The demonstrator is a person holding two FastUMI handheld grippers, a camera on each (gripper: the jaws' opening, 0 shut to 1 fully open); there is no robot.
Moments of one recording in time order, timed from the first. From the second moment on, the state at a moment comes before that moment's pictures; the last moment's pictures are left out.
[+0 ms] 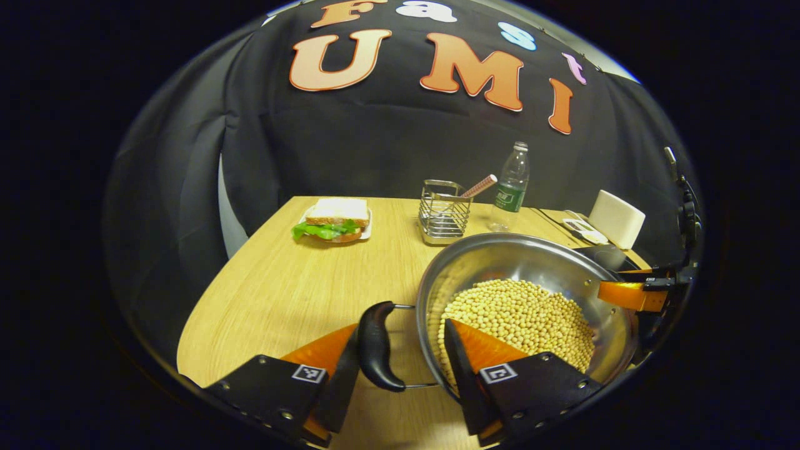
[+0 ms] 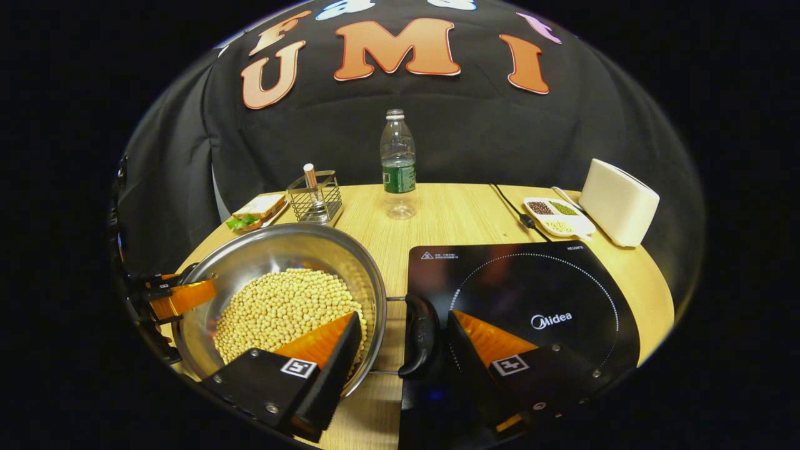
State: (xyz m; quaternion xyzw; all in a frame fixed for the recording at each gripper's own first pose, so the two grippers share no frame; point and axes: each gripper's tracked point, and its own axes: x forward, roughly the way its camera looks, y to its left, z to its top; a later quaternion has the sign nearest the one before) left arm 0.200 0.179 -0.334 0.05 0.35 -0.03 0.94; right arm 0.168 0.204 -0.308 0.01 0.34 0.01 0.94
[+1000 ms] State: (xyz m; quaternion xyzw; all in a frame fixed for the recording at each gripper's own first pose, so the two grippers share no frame) left arm 0.158 0.076 -0.224 0.05 0.30 -0.01 0.95; right arm 0.123 0.124 -0.197 0.05 0.26 0.02 0.96
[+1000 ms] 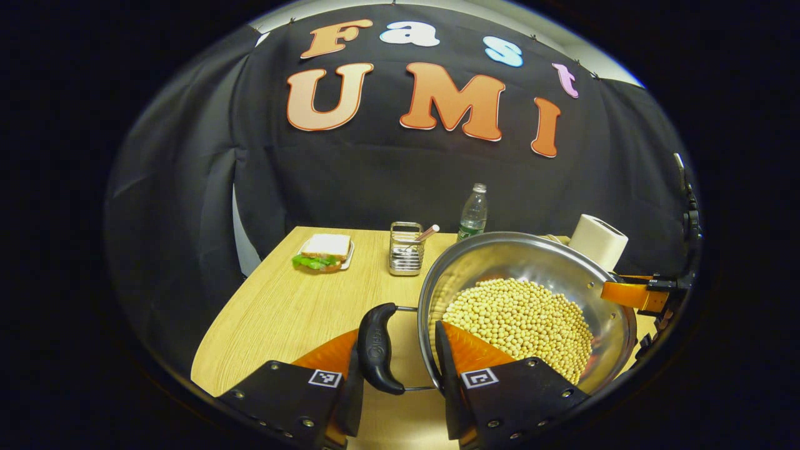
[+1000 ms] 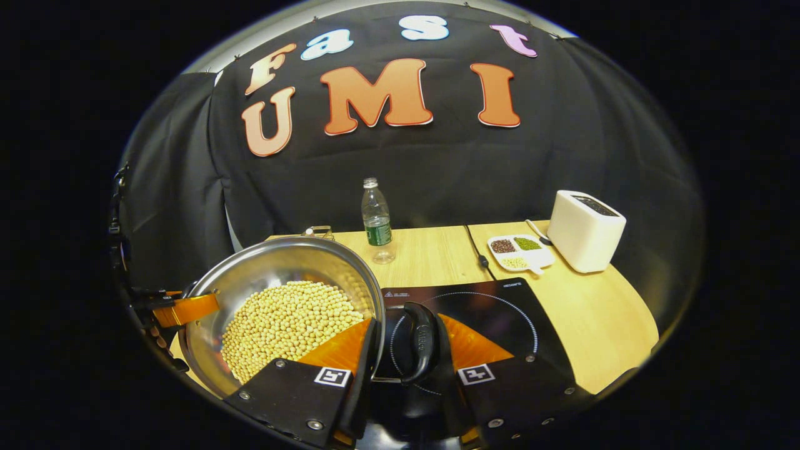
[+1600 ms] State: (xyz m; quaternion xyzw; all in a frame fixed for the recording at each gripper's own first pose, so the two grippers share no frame) left arm 0.170 -0.026 -0.241 0.05 0.32 -0.05 0.94; right arm 0.115 0.026 -0.195 0.06 0.27 -0.01 0.96
